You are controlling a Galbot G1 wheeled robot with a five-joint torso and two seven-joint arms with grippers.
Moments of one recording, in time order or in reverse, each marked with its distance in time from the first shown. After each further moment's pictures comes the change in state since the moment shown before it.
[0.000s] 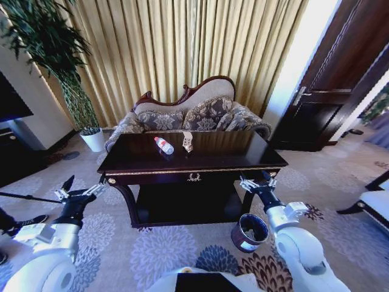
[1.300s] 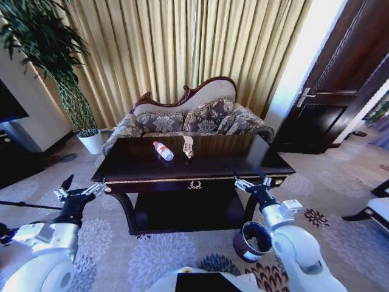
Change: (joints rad) left arm -0.005 -0.002 -0.001 0.000 -0.002 -0.003 0.003; right arm 0.011 0.017 -0.030 0.017 -0.043 -0.049 -0.012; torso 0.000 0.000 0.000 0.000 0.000
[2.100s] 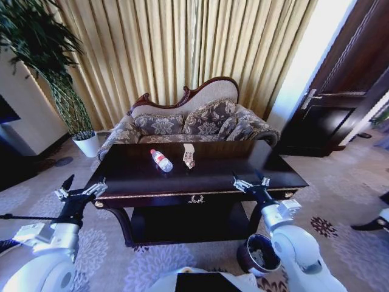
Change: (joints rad) left arm 0.003 -0.006 0.003 0.000 -0.014 -0.013 0.002; right arm 0.016 -0.024 -0.023 0.016 0.053 -0.044 -0.011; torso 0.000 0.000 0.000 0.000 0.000
